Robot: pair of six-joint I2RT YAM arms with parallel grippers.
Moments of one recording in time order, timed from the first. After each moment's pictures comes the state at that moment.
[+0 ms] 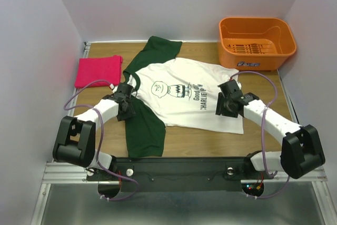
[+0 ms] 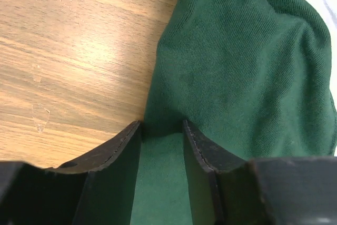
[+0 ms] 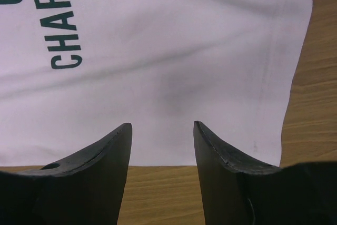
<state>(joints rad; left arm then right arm) -0.27 1.42 0.72 -0.48 -0.21 -0.59 0.42 1.29 0.82 -0.62 0.25 0.54</state>
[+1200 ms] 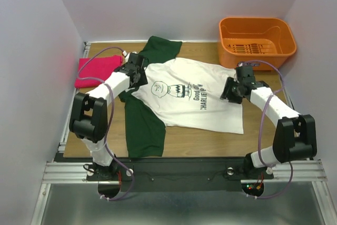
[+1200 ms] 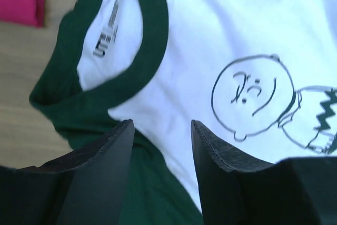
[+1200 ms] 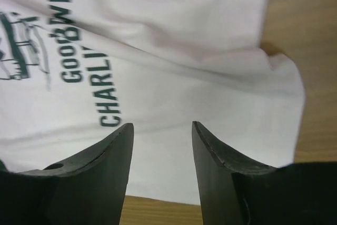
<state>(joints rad) -0.33 1.69 1.22 -0.47 -0.23 -0.51 0.12 1.41 0.93 -0.54 -0.05 0.48</state>
